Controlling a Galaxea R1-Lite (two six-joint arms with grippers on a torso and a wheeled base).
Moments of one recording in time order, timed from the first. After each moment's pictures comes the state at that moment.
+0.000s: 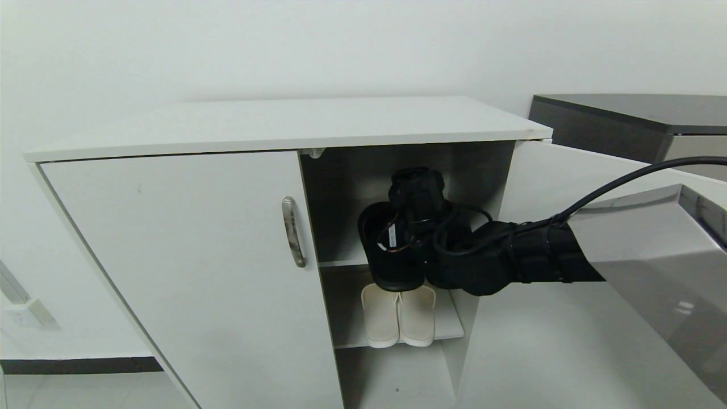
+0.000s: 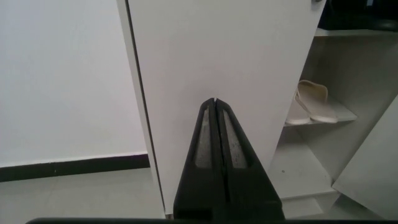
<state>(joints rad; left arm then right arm) 0.00 0.00 0.00 0.00 0.00 0.00 0.77 2.24 -1.68 -0.22 -0.62 0.20</state>
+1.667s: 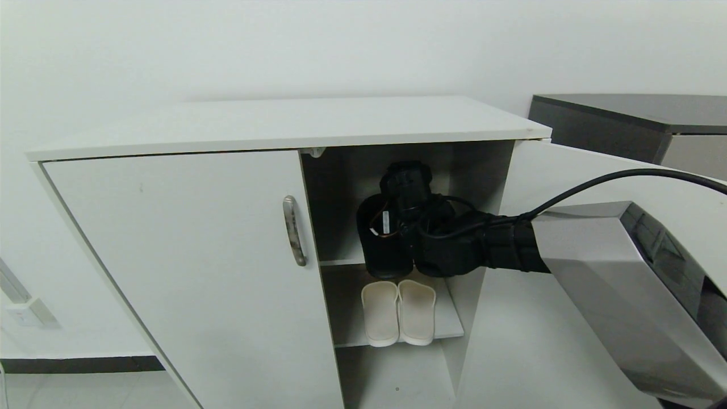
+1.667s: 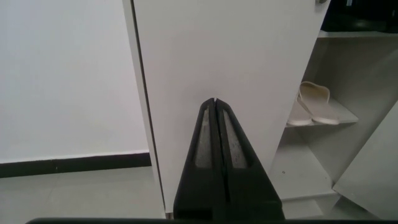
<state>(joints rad) 0.00 0.00 0.00 0.00 0.02 -0.01 0.73 2.40 -1.98 -0.10 -0.62 0.22</state>
